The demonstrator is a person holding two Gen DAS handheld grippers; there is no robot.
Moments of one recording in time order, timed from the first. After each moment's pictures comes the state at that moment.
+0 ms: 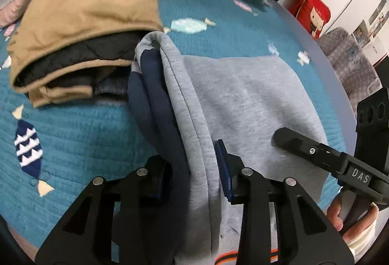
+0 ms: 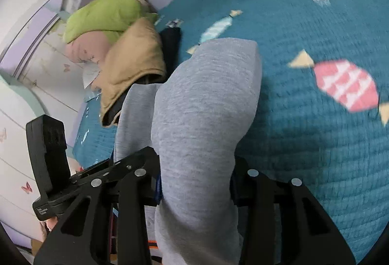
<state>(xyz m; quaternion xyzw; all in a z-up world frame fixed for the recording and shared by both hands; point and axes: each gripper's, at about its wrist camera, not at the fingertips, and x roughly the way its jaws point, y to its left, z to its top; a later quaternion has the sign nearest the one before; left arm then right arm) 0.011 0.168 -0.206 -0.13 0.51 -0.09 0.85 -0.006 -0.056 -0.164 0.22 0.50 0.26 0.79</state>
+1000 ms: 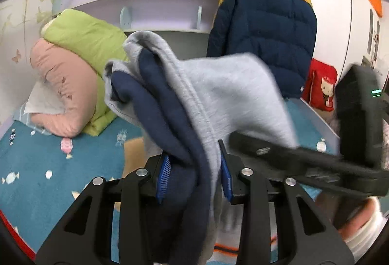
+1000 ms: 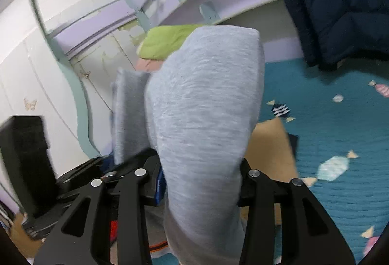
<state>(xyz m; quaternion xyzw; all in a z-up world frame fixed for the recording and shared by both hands) 0.053 0.317 0.030 -0.04 0.28 0.00 0.96 0.118 0.169 0.020 0.16 0.36 0.41 0.82</state>
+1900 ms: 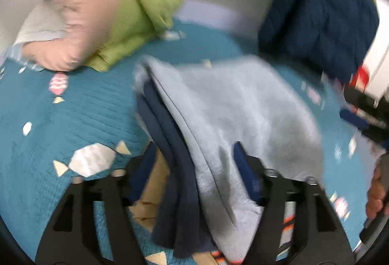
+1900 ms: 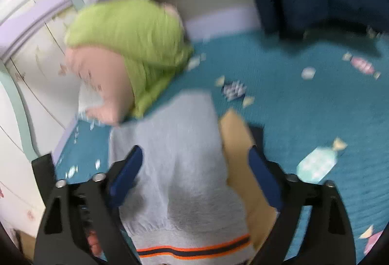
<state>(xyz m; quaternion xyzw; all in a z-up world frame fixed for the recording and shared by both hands) 0.141 0.458 -0.121 -0.15 0.39 0.03 0.91 0.197 0.185 -0.041 0.11 0.40 0.27 0.87</state>
